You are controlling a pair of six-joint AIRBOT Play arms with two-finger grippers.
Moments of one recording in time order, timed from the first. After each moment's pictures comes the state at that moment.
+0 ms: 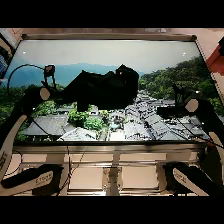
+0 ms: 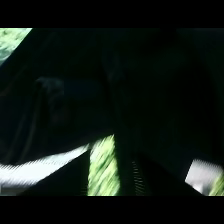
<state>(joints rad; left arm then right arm) -0.08 -1.29 0.97 1.37 -0.61 -1.64 -0.02 -1.02 0.74 -1.33 1.00 1.55</state>
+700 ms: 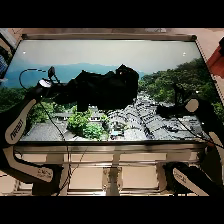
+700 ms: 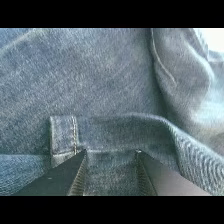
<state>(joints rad) 0.03 -1.64 1.17 0.68 -0.60 -1.33 -0.02 -1.02 0.74 -1.32 1.00 1.55</state>
